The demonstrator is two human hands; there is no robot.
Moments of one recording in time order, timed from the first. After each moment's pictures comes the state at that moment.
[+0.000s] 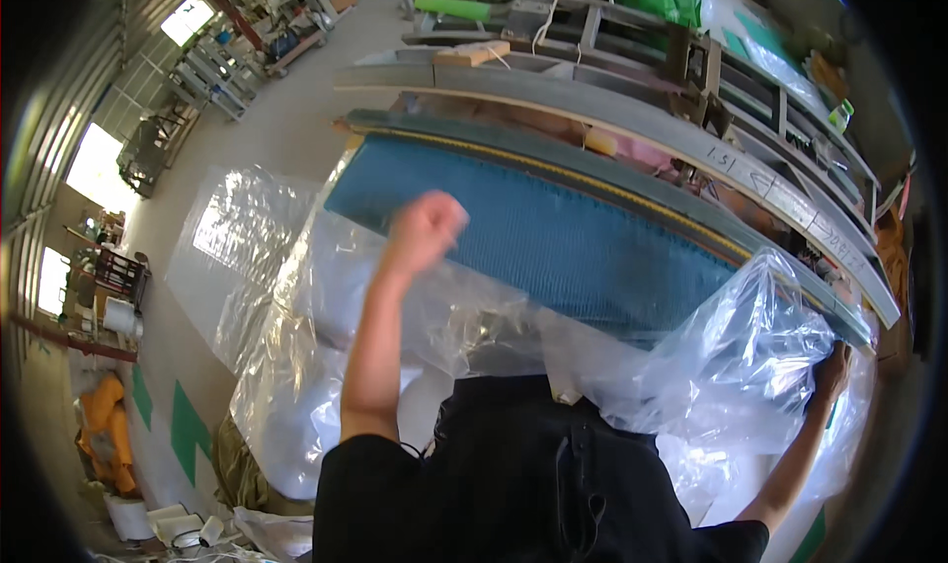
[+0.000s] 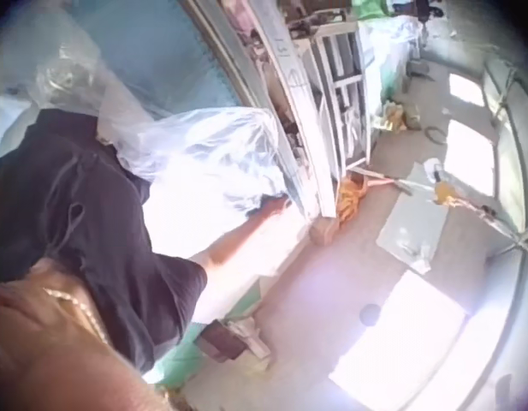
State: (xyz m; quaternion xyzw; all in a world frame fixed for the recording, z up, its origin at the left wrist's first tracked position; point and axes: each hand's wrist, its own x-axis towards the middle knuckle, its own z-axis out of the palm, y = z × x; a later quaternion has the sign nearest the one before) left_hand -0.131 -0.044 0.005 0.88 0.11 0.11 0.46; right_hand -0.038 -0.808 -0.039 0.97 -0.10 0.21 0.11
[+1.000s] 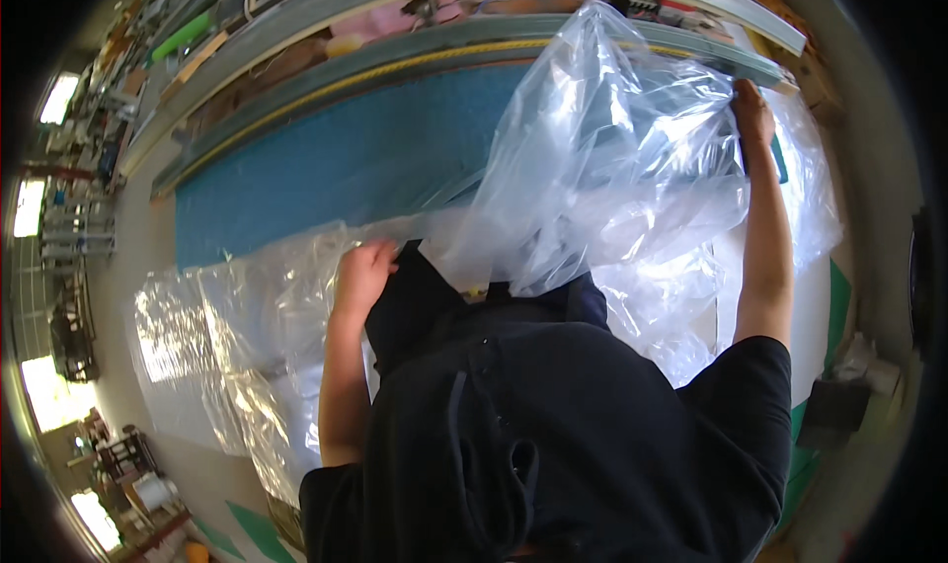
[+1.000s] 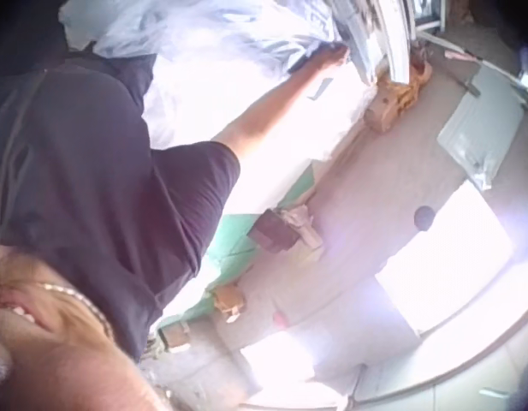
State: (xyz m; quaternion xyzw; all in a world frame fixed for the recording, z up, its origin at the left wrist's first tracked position) left_hand -0.174 -0.175 -0.095 0.90 0.04 -0.18 0.39; right_hand -0.021 -0.817 -0.042 0.96 -0.20 0.18 -0.03
